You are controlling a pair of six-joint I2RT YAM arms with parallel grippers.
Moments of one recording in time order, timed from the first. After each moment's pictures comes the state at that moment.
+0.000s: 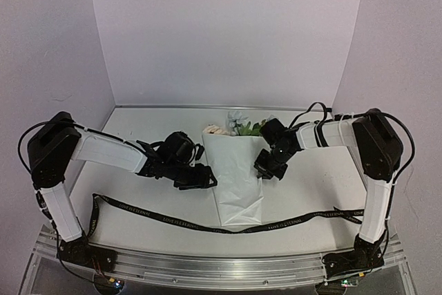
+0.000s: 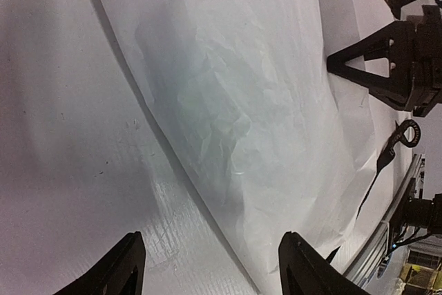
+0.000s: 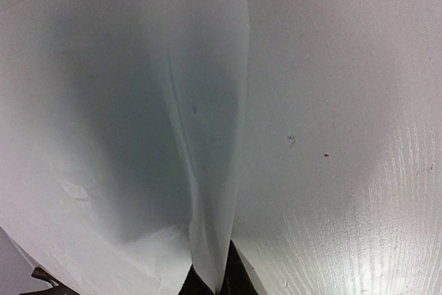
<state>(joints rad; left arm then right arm) -0.88 1.79 1.00 -0.07 0.21 -0.73 0.62 1.98 1.29 -0.52 -0.12 1.11</state>
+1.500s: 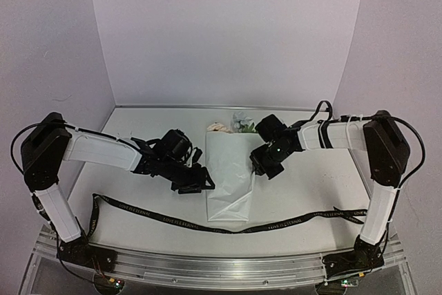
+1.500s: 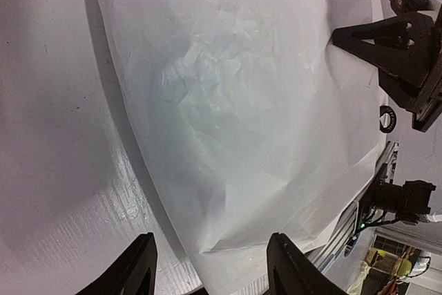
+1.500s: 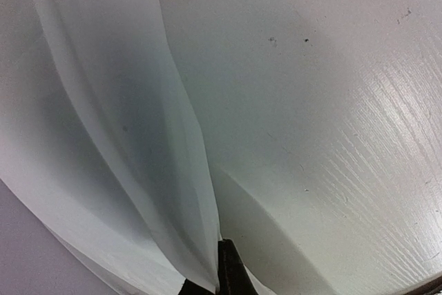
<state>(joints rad) -0.87 1.74 1.00 -0.16 0.34 -0.82 0.69 1.90 1.29 -0.51 -0.07 1.60</state>
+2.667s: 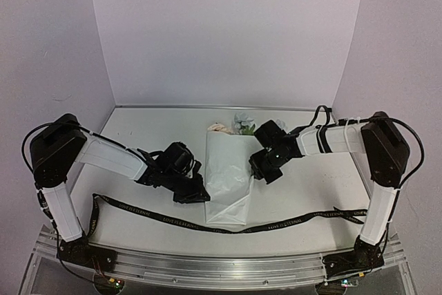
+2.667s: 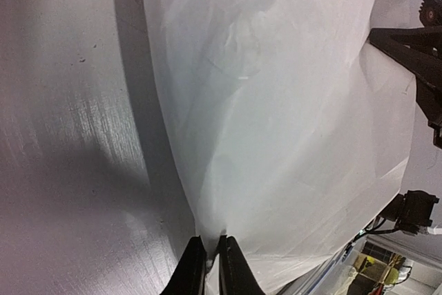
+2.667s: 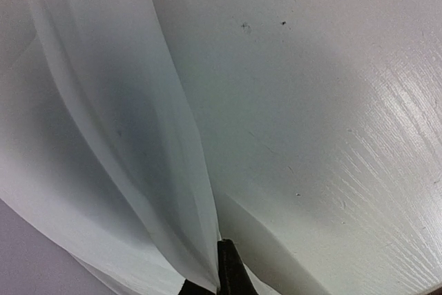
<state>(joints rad) -0.89 1.81 0.92 -0.02 0.37 -0.94 0.71 1.90 1.23 -0.44 -0.05 1.66</state>
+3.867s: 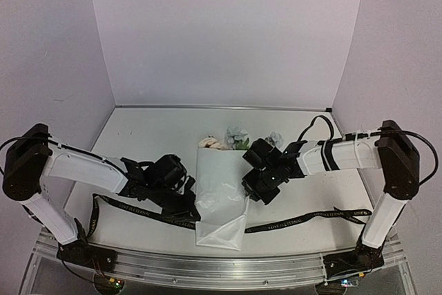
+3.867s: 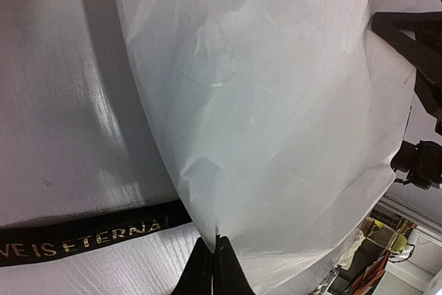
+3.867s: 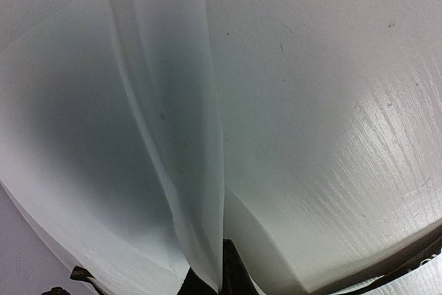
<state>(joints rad) -1.02 1.58 0.78 -0.18 0.36 -1.02 0.92 1.78 1.11 -0.48 0.03 1.67</state>
